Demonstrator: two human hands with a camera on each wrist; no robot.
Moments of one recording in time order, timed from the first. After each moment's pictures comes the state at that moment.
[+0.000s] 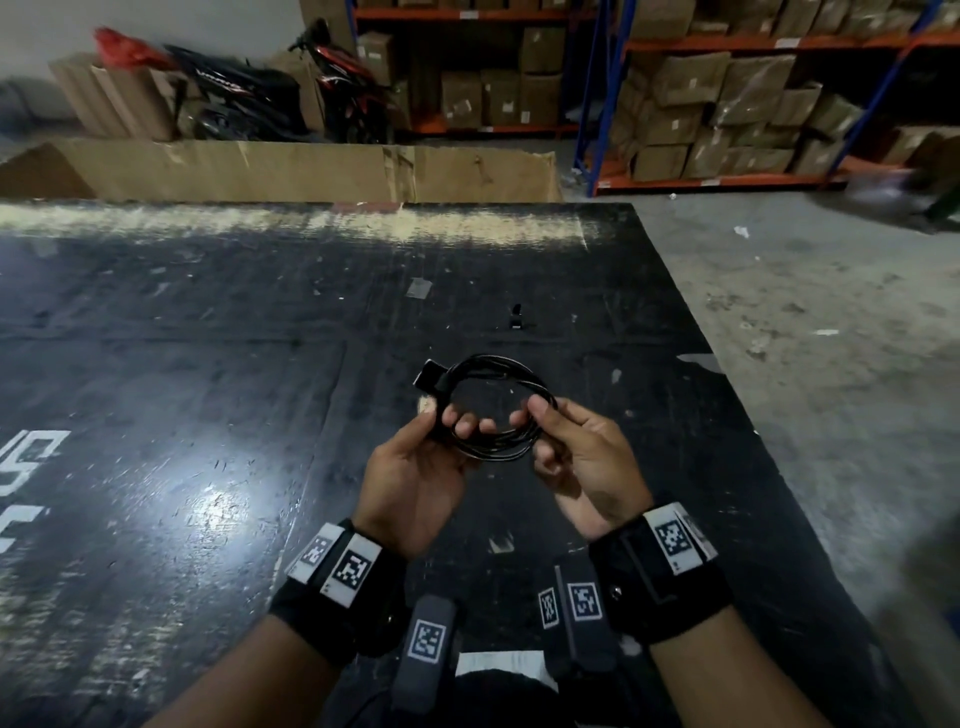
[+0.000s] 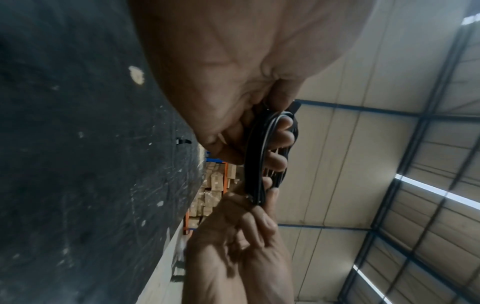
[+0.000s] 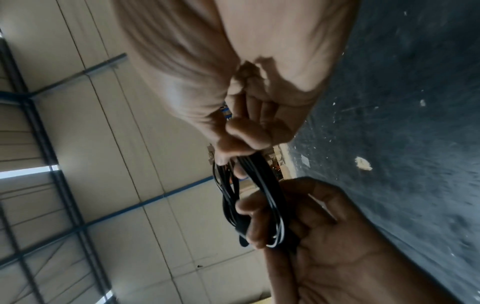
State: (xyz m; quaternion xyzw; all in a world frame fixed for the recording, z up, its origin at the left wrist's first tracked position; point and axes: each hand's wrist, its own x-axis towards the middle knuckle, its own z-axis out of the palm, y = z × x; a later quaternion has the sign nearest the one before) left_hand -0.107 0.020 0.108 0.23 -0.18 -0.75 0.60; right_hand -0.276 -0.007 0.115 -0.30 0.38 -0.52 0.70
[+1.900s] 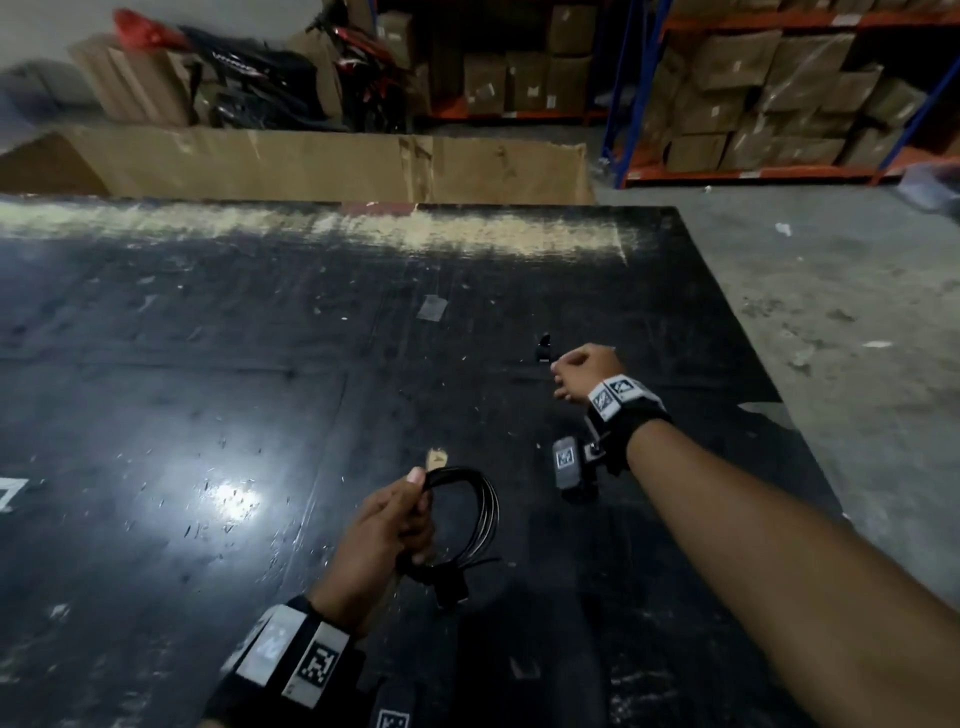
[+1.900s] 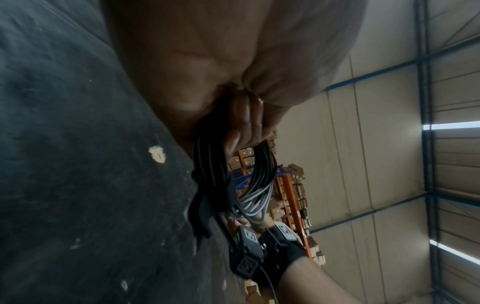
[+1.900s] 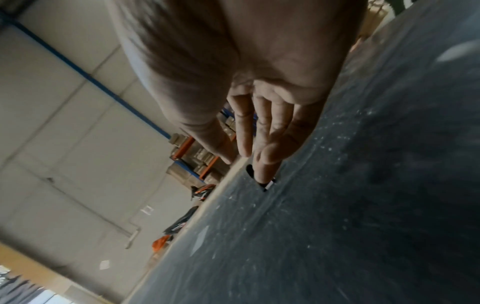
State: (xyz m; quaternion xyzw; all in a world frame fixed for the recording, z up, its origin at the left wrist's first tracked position) left_hand -0.052 -0.057 0.052 0.50 -0.30 -0.62 0.52; right_hand -0.268 -0.303 0.019 -0.50 0.68 -0.31 0.45
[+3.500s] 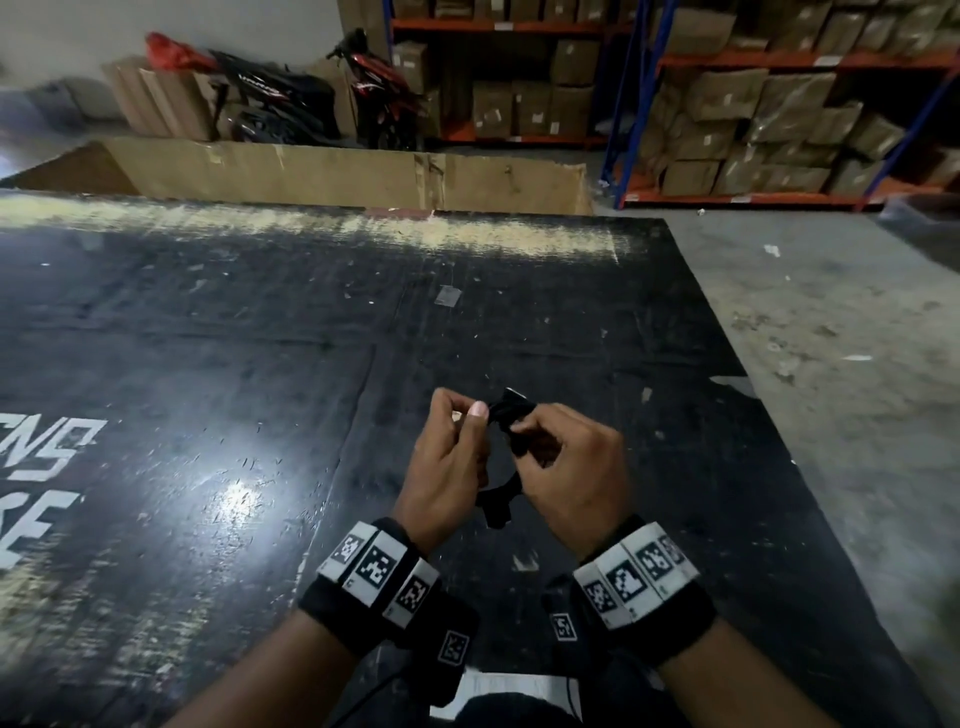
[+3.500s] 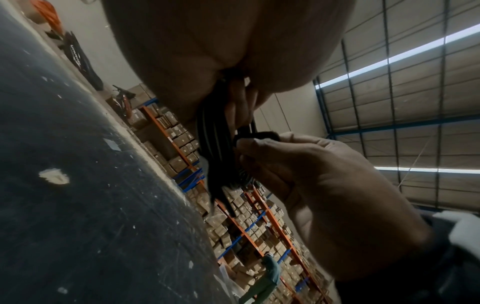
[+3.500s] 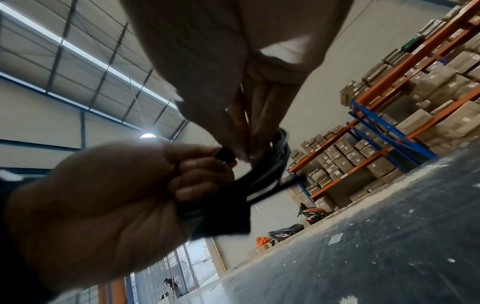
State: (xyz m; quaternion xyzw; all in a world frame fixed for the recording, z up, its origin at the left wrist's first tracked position) left_hand -0.094 0.004 0.098 0.49 -0.51 -0.45 0.55; right_hand -0.243 -0.008 0.112 -0.75 0.49 -0.43 0.13
